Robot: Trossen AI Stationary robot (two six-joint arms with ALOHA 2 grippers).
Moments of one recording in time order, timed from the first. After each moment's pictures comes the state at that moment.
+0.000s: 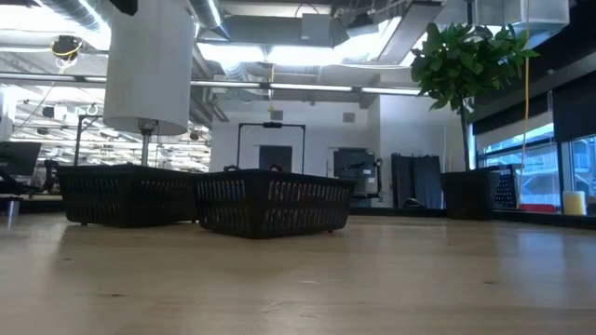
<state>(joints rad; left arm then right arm) -0.52 1.22 1.21 -0.99 -0.38 -0.02 0.31 1.99 2.34 -1.33 0.17 0.15</state>
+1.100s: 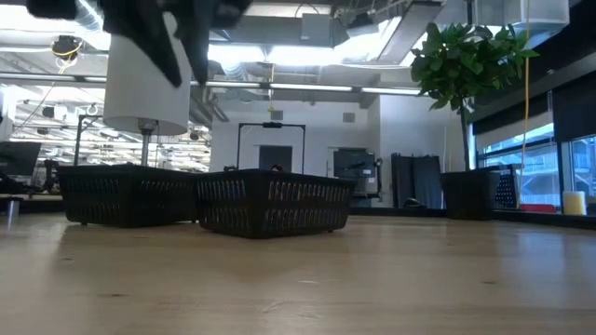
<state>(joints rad) -0.38 1.53 1.21 -0.73 -0.22 0.50 0.41 1.83 2.34 -1.34 0.20 0.15</state>
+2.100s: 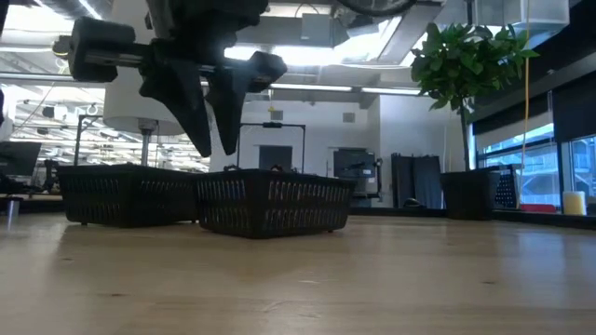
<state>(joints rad) -0.28 1.72 1.21 -0.61 -0.09 0.51 0.44 1.81 2.34 -1.38 0.20 0.10</state>
